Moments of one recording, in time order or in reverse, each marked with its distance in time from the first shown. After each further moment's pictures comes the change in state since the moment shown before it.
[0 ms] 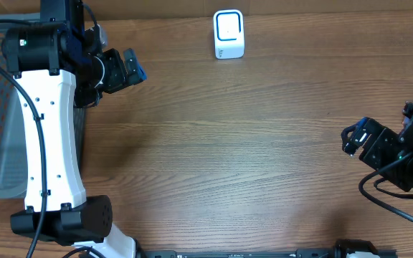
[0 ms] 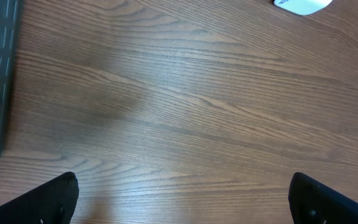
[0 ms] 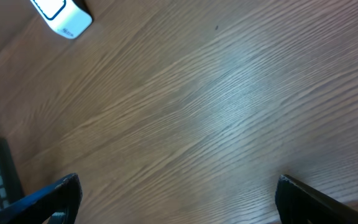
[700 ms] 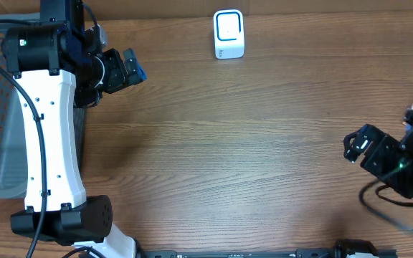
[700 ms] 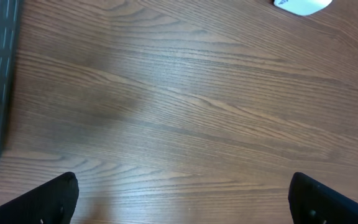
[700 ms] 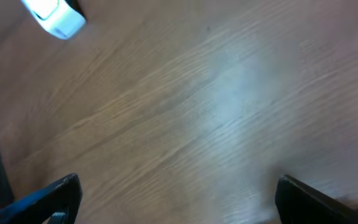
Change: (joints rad) left arm 0.000 0.000 0.000 0.001 0.000 0.000; right arm 0.002 -0.069 -0.041 0.013 0.037 -0.009
